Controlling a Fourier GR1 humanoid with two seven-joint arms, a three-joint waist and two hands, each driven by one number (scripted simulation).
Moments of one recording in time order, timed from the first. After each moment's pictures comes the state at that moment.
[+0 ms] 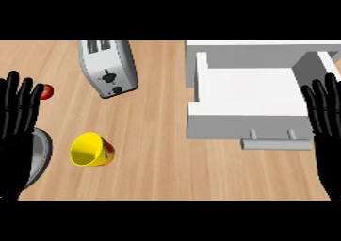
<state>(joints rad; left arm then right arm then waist) -0.01 0.11 0.01 -2.10 0.01 0.01 0.01 0.00 -0.11 0.03 -2.10 -0.01 -0.01 0.00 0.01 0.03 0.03</state>
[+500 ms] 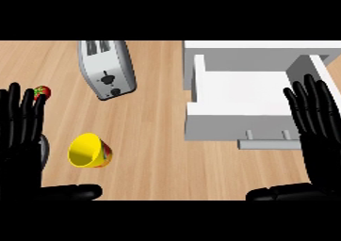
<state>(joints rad) 0.06 0.03 -0.05 -2.13 -0.02 0.15 0.03 -0.01 -0.09 0.05 -2.08 -0.08 0.03 0.05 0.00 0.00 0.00</state>
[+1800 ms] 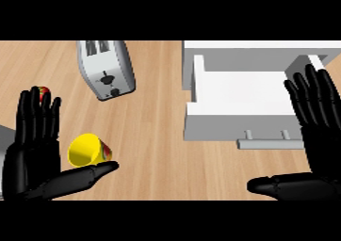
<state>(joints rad) 0.06 0.01 -0.09 -2.01 0.01 0.28 0.00 -0.08 -0.07 0.01 -2.06 -0.10 0.06 0.12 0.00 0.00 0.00</state>
